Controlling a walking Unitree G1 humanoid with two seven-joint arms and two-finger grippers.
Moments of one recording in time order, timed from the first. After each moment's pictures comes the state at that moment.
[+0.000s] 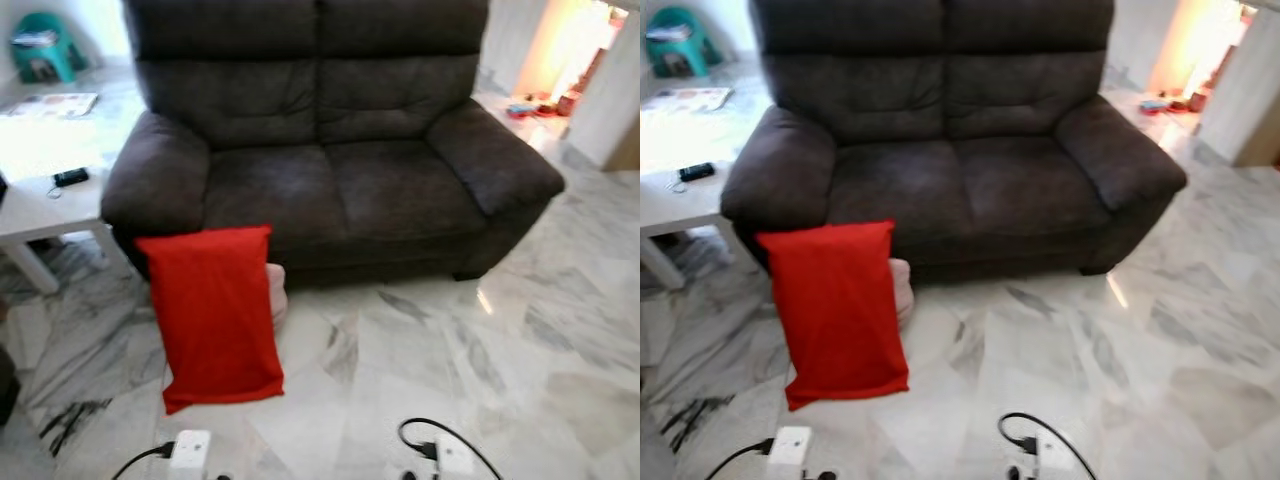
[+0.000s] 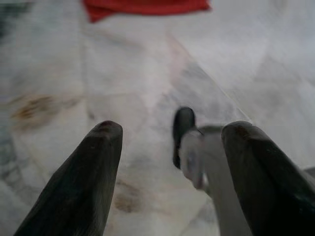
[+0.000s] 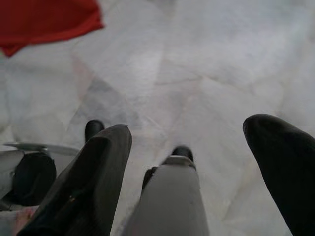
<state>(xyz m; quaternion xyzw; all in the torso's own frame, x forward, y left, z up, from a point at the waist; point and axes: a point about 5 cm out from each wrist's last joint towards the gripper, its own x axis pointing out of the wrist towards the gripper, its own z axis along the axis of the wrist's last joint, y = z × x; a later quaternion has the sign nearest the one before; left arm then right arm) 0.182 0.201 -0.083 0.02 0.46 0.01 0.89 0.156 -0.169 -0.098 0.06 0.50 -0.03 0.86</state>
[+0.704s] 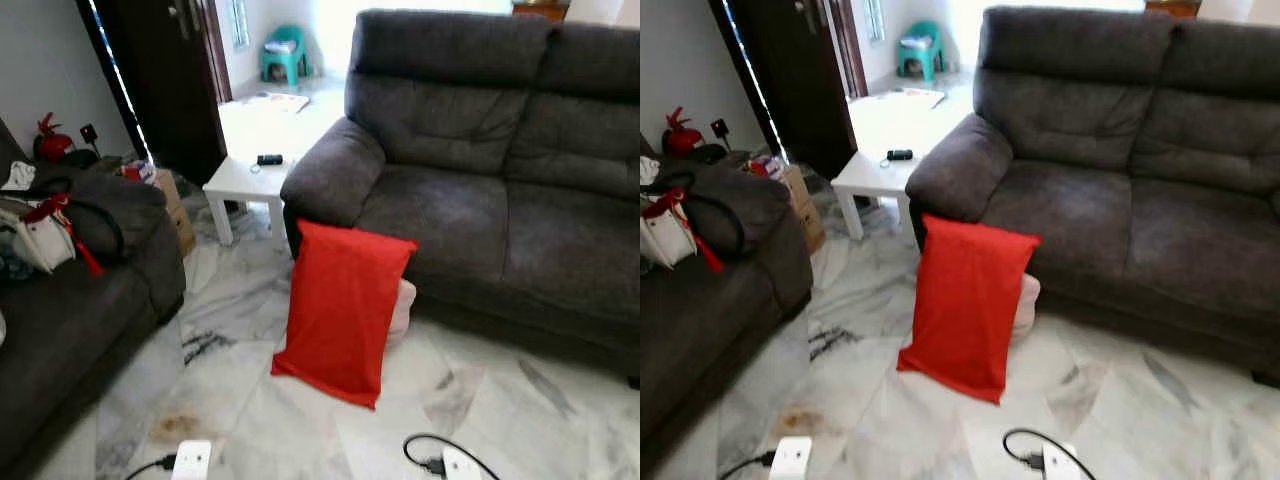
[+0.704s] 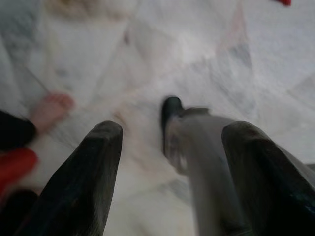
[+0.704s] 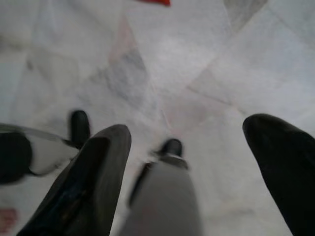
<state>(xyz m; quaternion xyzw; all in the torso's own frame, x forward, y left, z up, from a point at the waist) 0.170 0.187 -0.090 0.01 0.48 0.02 0.88 0.143 -0.186 -0.102 0.04 0.52 -0.02 0.85</state>
